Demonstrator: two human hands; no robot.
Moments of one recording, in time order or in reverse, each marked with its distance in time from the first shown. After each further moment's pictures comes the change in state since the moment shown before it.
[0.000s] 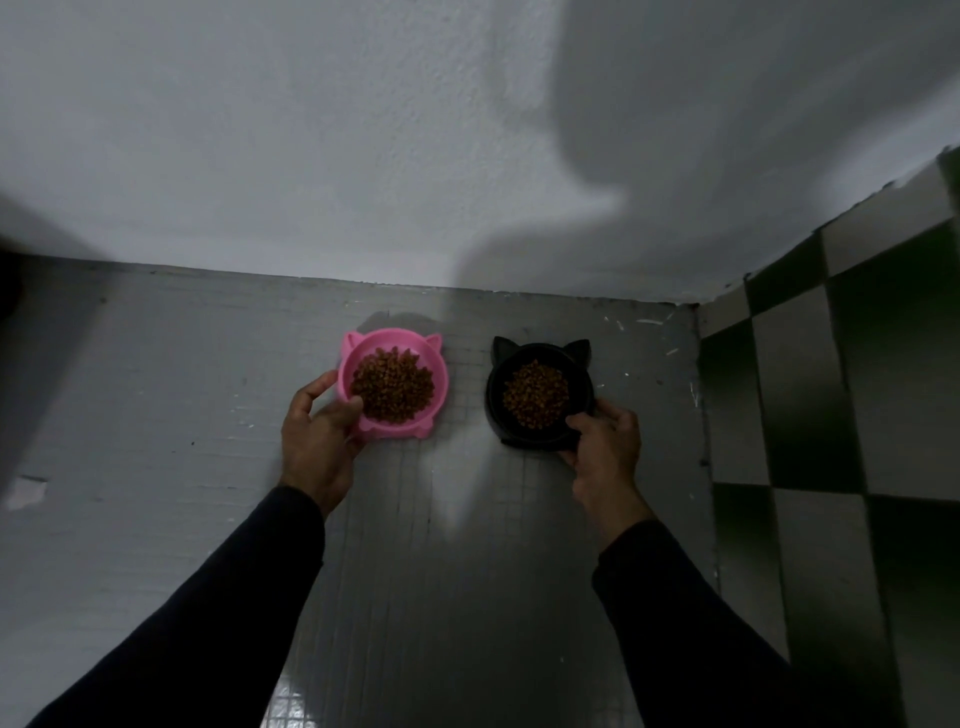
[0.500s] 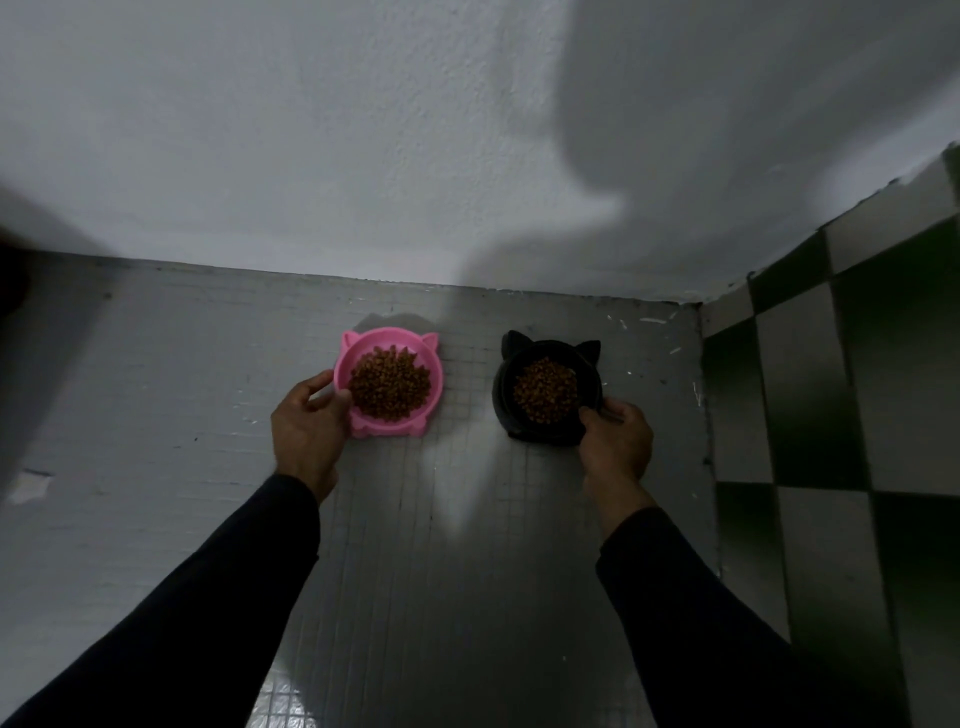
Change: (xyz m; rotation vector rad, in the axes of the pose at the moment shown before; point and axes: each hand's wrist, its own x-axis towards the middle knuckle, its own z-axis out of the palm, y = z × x) left_hand 0.018 -0.003 -0.013 0.298 0.102 0.156; right_hand 0.013 0.004 -0.006 -0.375 0.153 -0.249
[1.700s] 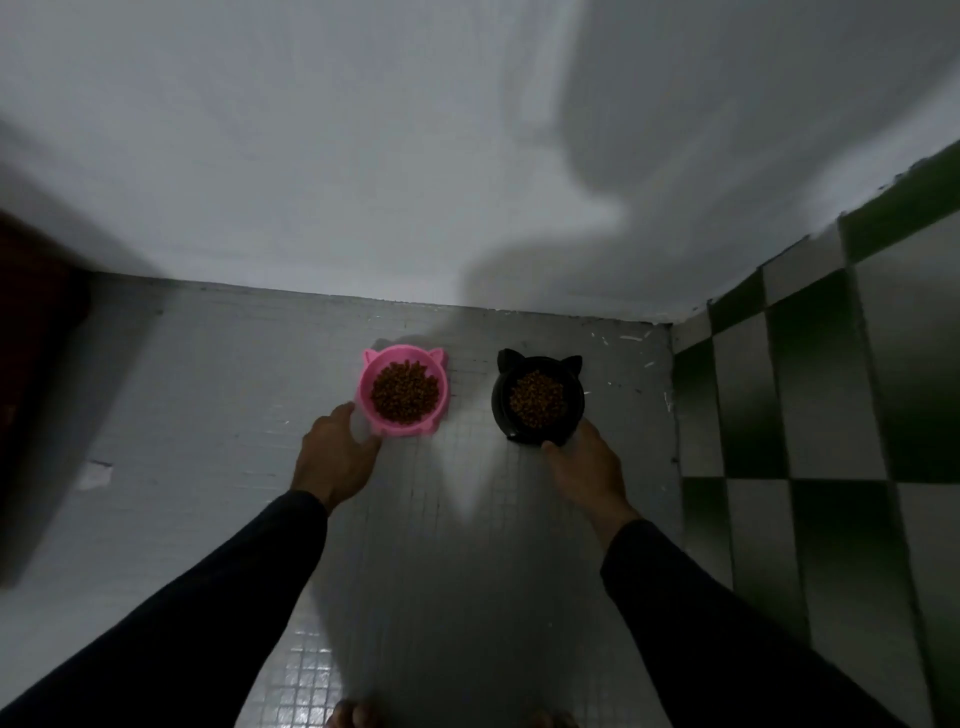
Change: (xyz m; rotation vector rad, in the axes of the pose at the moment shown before) left_hand -0.071 0.056 -0.024 0.976 -0.221 0.160; right_hand -0.063 -0.033 -0.050 -0.640 -0.436 -0.205
